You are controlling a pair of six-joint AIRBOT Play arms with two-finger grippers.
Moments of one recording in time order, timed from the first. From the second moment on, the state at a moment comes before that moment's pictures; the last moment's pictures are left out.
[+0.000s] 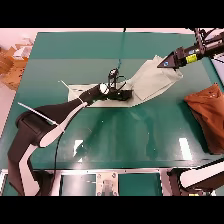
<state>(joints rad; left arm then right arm) -0.63 -1.97 1.55 0.65 -0.48 -1.40 -0.18 -1.71 1.92 -0.67 1.73 1.20</state>
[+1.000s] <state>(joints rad) 0.12 -1.80 1.93 1.11 -1.58 -1.03 0.49 -1.86 1.93 -0.66 1.05 1.38</state>
